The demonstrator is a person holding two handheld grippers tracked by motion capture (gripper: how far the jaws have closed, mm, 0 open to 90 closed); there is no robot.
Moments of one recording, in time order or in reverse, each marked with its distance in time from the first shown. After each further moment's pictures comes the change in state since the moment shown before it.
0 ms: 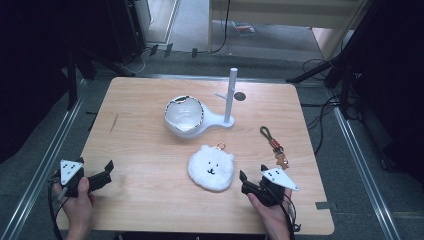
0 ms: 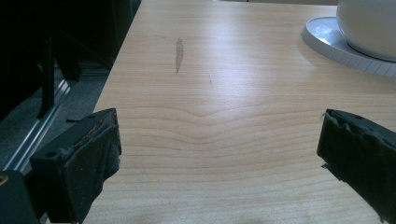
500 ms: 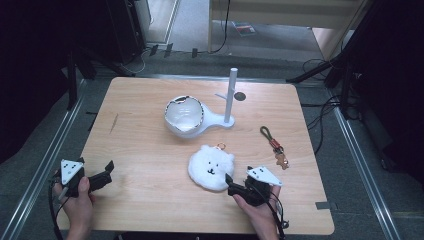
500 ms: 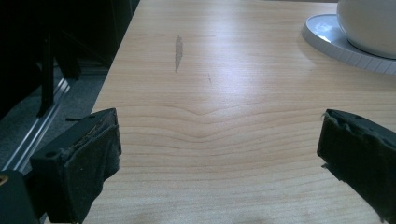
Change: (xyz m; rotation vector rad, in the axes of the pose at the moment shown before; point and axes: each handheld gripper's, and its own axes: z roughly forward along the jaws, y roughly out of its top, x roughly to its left) left arm 0.000 0.000 0.000 0.007 0.002 0.008; right arm 0.028 -0.001 0.017 0.079 0.081 -0.008
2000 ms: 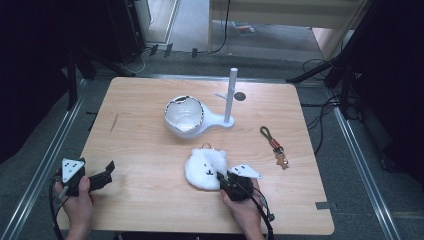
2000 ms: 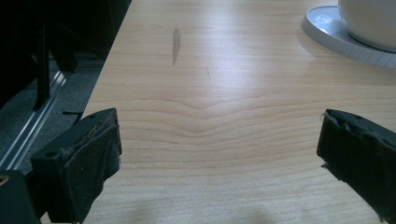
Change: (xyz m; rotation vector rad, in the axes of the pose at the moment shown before) left arm 0.001 0.001 0.002 0.028 -0.012 -0.013; right arm 0.022 -0.008 0.039 0.092 0.062 0.006
